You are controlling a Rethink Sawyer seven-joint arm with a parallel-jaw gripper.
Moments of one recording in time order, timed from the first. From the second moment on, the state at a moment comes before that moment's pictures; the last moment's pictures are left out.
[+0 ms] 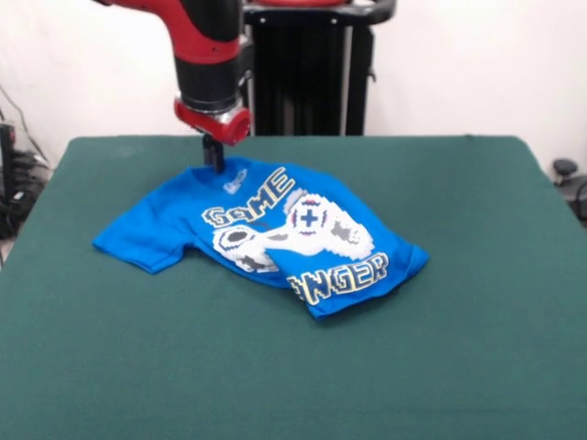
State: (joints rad) arm -0.54 -0.53 -0.05 1.98 -0.28 0.21 2.09
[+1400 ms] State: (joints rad) arm -0.47 -0.63 -0.04 1.96 -0.24 0.30 2.09
